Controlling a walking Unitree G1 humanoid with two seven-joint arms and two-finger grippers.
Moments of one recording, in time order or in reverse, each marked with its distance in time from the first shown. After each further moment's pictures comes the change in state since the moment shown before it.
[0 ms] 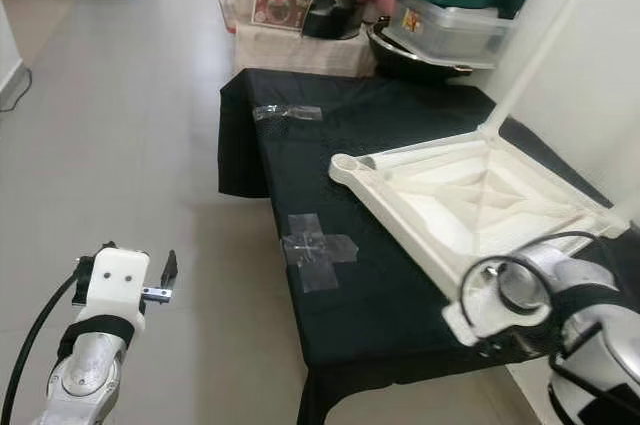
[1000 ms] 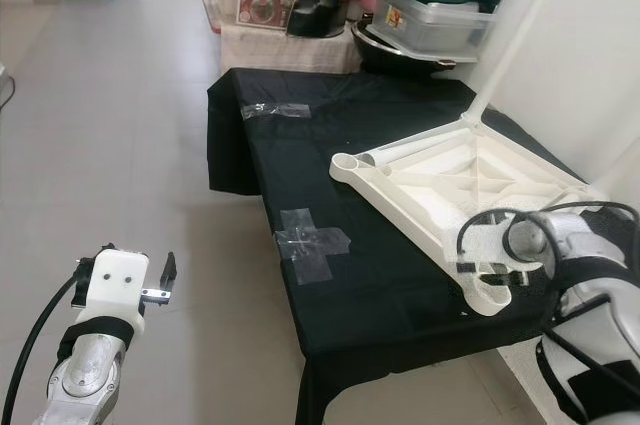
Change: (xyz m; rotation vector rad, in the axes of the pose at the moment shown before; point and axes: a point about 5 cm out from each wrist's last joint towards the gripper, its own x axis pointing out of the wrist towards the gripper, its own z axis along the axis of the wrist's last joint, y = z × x) left arm 0.000 0.000 -0.003 0.005 0.010 -0.002; right arm -0.049 -0.054 -0.021 0.457 -0.117 -0.506
